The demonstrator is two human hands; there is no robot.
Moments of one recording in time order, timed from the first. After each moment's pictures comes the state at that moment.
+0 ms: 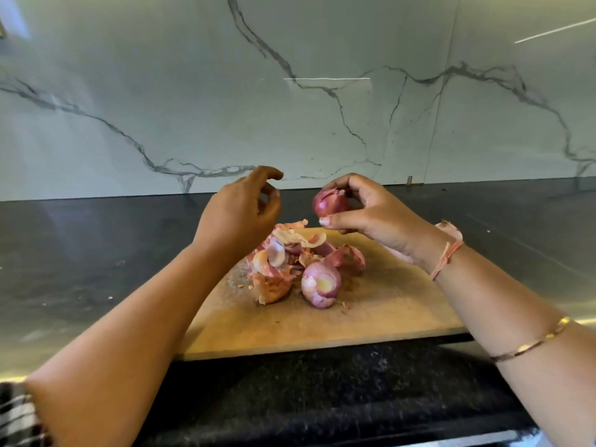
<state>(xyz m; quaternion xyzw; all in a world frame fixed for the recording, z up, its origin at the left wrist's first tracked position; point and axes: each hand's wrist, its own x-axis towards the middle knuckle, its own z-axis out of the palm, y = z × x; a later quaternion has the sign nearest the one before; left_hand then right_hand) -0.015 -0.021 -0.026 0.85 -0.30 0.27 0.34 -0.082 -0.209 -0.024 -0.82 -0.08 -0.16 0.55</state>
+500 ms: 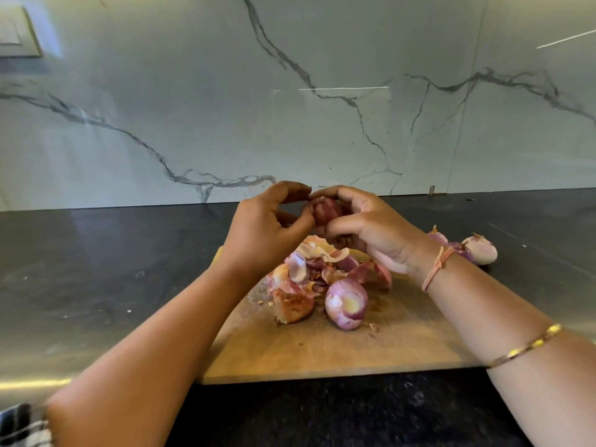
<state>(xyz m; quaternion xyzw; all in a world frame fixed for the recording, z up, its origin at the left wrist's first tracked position) -0.020 -0.026 -0.035 0.77 -0.33 0.23 0.50 -0.057 -0.184 -0.025 -0.75 -0.13 -0.09 0.64</state>
